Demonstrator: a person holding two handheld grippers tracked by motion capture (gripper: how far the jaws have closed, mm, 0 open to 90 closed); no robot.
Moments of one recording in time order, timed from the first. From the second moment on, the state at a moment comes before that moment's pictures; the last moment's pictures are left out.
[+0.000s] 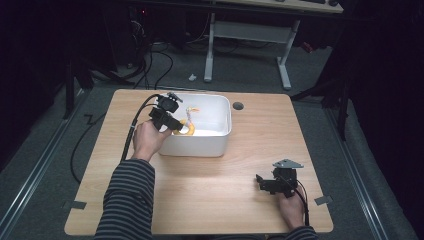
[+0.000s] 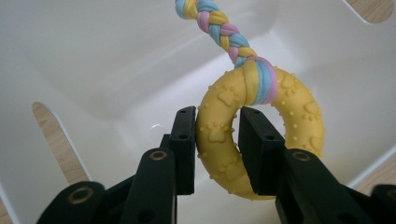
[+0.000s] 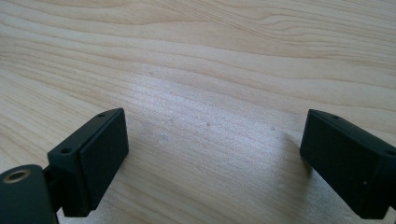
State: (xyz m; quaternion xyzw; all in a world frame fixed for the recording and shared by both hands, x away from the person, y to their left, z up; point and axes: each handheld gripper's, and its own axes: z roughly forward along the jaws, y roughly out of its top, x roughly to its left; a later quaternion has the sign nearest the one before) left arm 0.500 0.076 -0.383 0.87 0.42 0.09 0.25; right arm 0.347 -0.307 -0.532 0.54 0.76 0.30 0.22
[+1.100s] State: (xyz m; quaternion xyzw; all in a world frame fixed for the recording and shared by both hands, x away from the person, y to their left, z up) left arm 0.450 0.133 -0.343 0.81 0.43 0.14 0.37; right arm 0.347 -0.307 -0.532 0.54 0.76 0.30 0.22
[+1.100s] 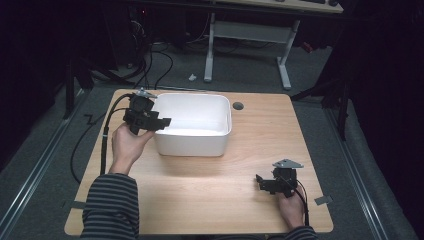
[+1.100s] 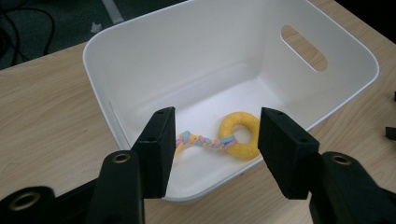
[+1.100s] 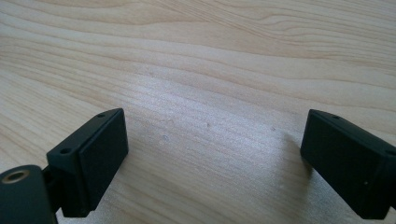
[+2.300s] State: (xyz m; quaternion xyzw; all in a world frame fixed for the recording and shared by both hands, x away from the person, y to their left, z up) left arm 0.390 0.218 -0.352 0.77 0.47 0.18 0.40; right arm 0.347 -0.307 -0.532 0.54 0.76 0.30 0.22
